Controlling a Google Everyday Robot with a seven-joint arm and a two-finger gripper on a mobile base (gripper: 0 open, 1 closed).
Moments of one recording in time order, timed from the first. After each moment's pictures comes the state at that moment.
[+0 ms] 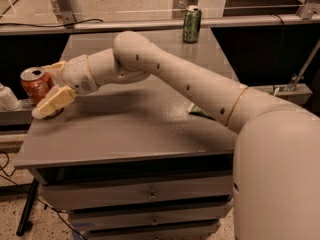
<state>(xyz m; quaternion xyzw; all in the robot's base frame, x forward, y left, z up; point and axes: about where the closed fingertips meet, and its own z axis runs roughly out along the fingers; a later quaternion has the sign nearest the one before) 0.566 0.299 0.877 -0.64 0.46 0.45 0.43</state>
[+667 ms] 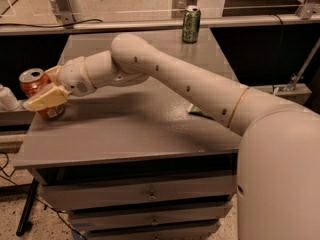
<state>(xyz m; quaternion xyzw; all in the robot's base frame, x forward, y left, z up) 0.557 0.305 0.881 -0.62 0.48 0.47 0.42</state>
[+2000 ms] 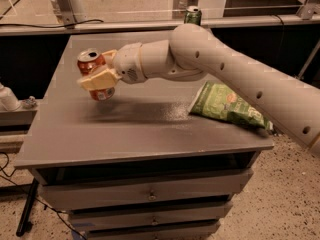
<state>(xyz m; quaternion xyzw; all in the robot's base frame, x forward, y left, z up) 0.596 0.172 0.912 -0.54 0.58 0.38 0.48</state>
